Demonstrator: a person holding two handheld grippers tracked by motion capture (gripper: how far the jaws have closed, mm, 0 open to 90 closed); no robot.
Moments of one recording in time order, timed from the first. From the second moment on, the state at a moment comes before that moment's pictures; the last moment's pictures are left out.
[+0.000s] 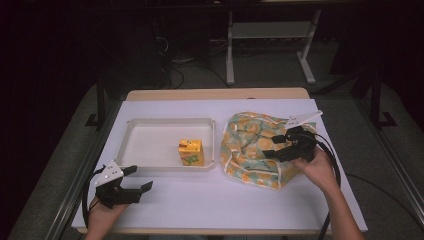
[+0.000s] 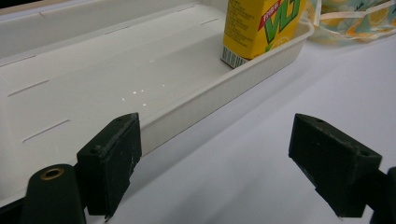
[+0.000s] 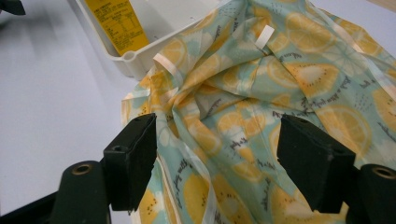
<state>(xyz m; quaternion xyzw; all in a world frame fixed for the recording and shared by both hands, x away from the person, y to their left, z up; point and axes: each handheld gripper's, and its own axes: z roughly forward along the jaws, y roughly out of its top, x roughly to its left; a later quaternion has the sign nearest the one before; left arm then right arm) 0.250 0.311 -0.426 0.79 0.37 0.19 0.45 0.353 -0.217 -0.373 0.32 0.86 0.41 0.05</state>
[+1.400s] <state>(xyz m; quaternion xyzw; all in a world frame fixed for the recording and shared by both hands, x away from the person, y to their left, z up) 0.250 0.310 -0.427 0.80 0.36 0.19 0.45 0.292 -0.270 -0.399 0.34 0.83 0.44 0.06</state>
